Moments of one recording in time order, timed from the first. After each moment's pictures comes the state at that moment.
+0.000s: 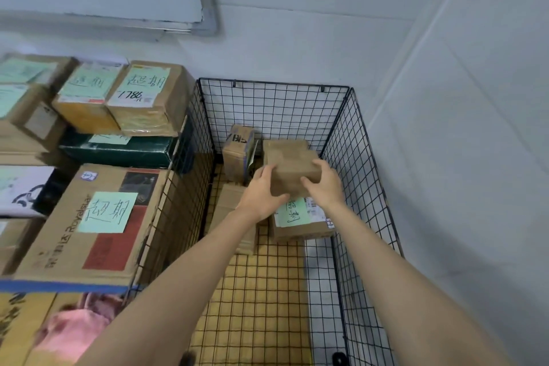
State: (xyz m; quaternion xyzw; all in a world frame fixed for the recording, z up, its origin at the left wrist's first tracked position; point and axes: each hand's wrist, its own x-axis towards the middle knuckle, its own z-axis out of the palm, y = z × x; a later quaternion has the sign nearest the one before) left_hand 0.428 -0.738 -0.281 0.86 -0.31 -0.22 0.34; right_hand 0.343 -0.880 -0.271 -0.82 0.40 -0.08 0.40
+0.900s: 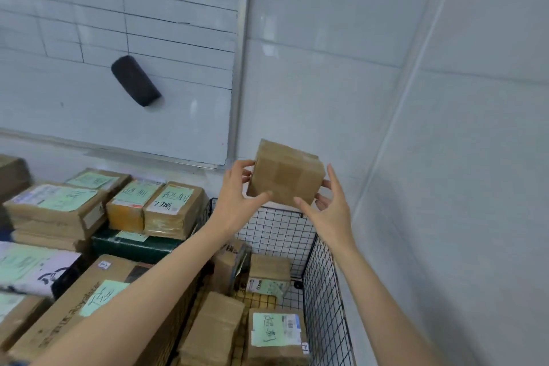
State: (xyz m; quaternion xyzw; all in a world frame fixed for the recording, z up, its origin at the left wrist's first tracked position) left_hand 0.434 -0.705 -0.034 0.72 -0.32 0.03 0.62; right_hand 0.328 -0.869 -0.032 -0.79 0.16 -0.36 0.48
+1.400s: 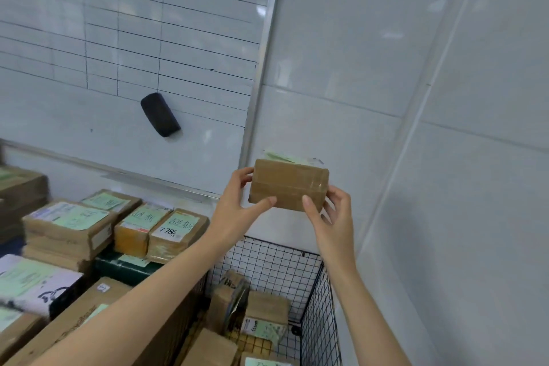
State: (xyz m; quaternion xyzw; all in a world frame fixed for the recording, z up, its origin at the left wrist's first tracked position) left_hand 0.421 -0.687 0.017 0.67 -0.31 0.06 0.67; right_hand 0.322 -0.839 0.024 -0.72 0.06 -0.42 0.56
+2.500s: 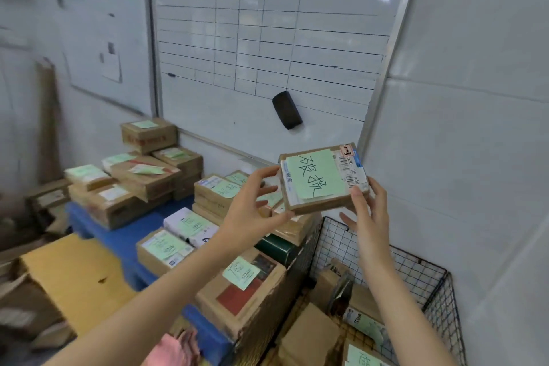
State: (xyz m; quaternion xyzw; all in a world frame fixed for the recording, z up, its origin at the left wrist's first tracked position) left_hand 0.378 -0.503 -0.001 0.76 -0.26 0.14 0.58; right_hand 0.350 -0.707 0.008 -0.68 -0.02 -0.27 0.67
